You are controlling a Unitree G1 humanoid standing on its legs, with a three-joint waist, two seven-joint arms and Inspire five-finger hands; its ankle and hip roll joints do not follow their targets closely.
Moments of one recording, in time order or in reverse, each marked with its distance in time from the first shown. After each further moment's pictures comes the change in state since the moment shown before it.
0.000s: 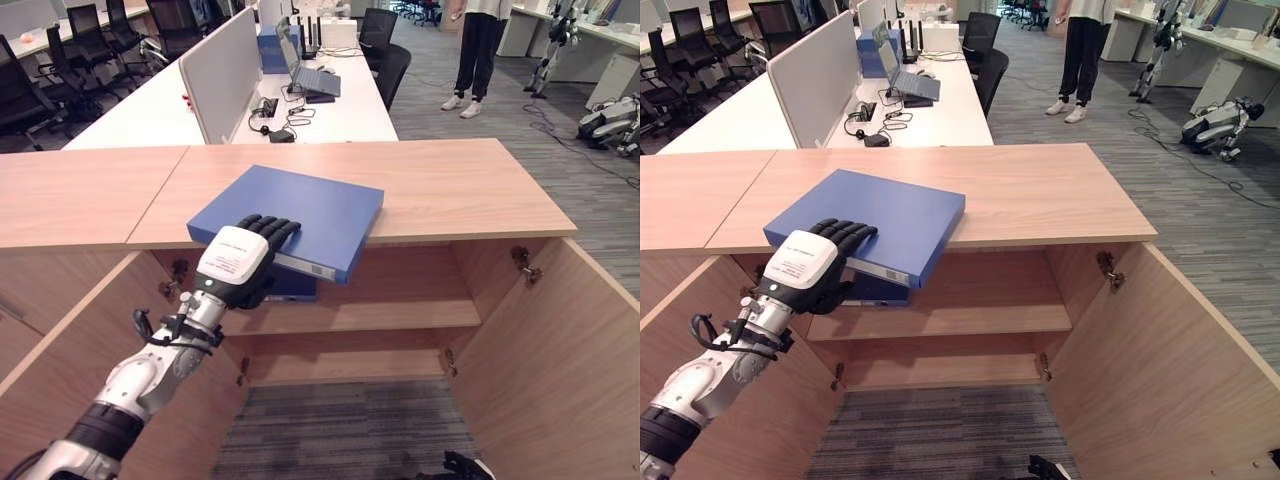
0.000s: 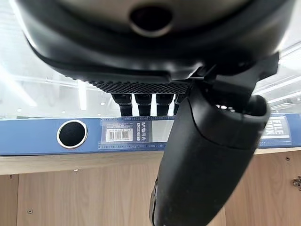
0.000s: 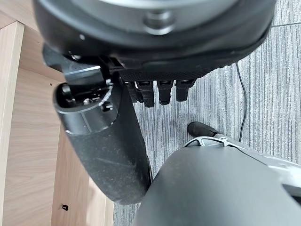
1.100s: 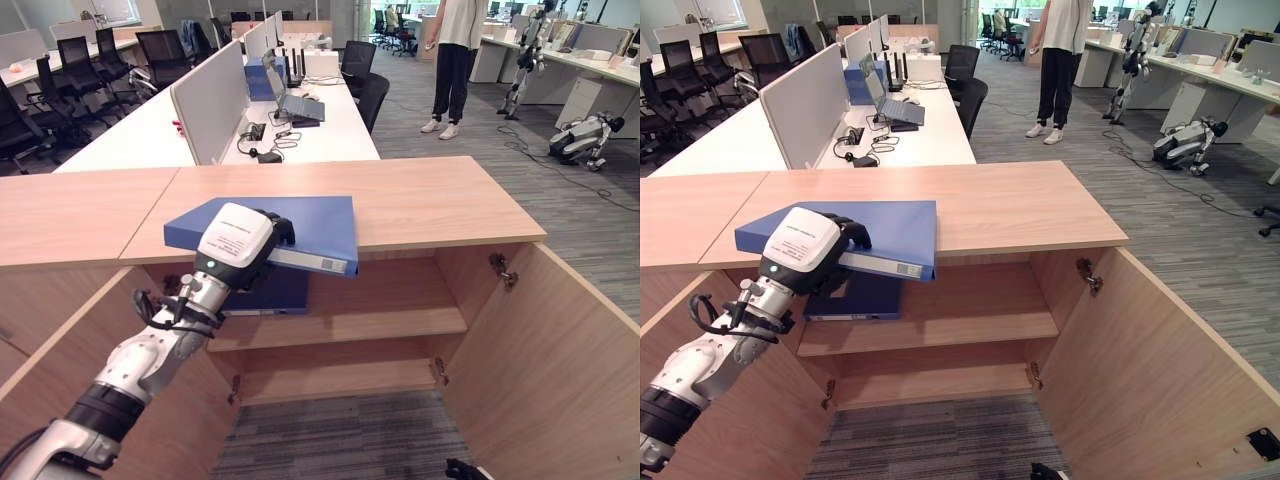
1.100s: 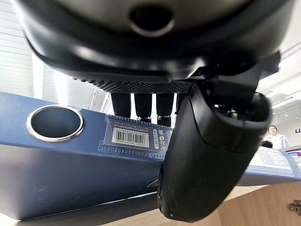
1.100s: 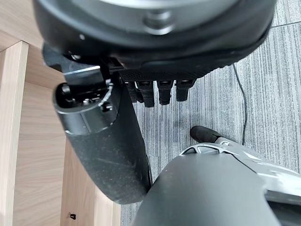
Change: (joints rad) left arm -0.097 0.029 -0.035 -0.013 0.010 0.017 0.028; right arm 0.021 -0.004 0.003 0.000 0.001 0.003 0.000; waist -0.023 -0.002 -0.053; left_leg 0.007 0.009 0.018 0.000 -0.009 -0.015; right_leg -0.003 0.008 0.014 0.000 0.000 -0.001
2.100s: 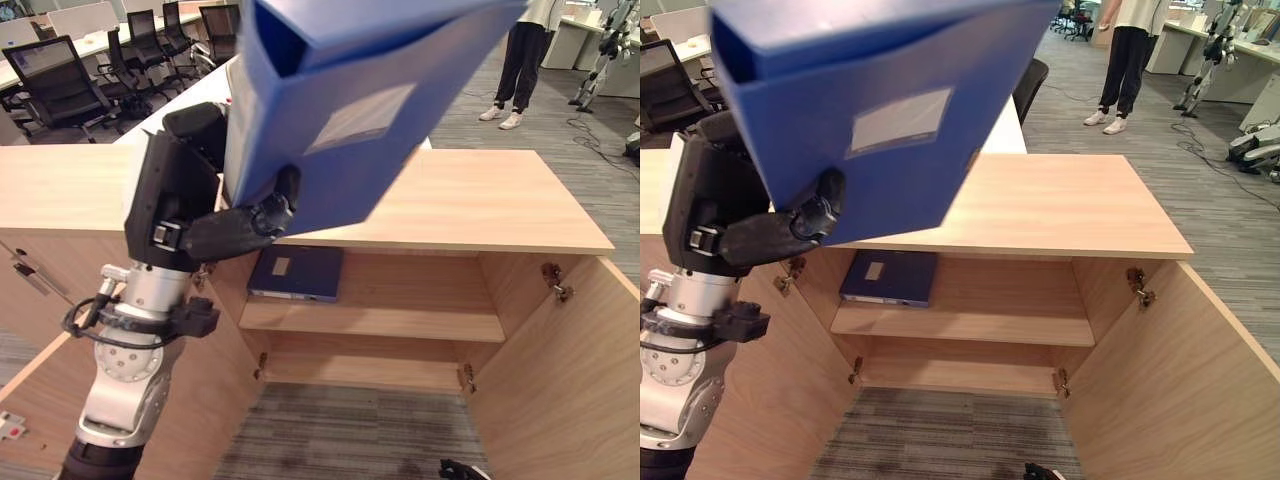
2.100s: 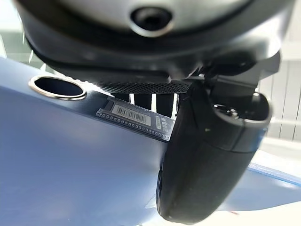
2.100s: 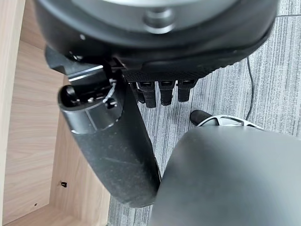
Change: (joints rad) left arm 0.221 -0.203 0.386 -0.573 -1.386 -0.126 -0.436; right arm -0.026 -0.003 0.009 -0.008 0.049 0.036 0.046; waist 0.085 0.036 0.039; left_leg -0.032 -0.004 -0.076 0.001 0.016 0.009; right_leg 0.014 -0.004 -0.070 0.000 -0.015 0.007
